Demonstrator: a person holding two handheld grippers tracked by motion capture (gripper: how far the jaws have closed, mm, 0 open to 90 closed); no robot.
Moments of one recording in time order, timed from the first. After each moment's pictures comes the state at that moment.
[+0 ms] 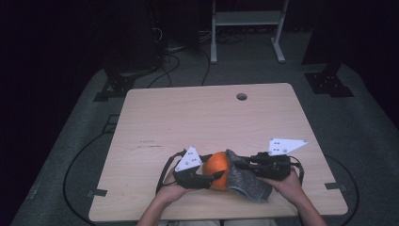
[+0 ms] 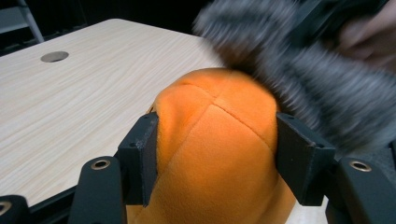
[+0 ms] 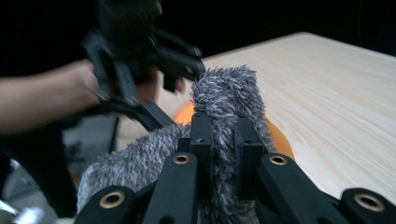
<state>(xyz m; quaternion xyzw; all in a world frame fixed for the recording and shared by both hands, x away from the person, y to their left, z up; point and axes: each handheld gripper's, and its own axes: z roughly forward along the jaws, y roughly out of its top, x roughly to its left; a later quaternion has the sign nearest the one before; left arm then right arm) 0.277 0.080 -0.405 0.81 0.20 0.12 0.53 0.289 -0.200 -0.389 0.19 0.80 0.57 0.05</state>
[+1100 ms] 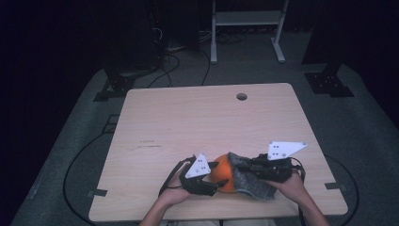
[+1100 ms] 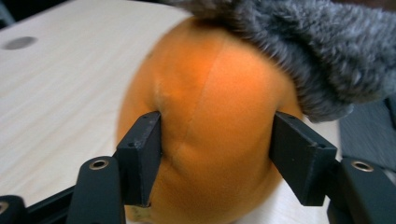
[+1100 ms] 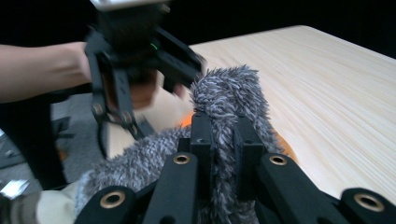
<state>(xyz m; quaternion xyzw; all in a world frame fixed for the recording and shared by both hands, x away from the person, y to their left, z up) 0.272 0.063 -0.427 0.86 0.14 0.11 0.48 0.284 -0.201 -0.388 0.15 0.82 0.55 0.06</state>
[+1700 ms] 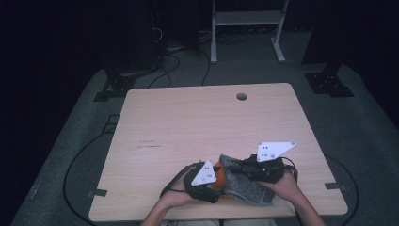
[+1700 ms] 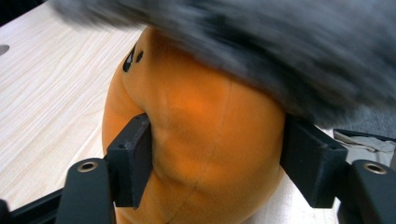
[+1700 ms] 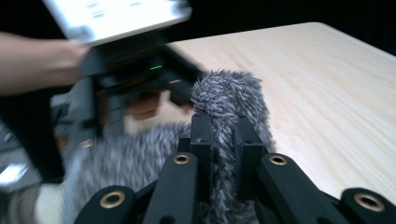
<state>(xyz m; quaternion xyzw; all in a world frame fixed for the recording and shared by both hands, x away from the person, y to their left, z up) 0.266 0.057 -0.433 0.87 0.10 0.12 0.47 0.286 -0.186 -0.382 0.15 0.83 0.53 0.07</state>
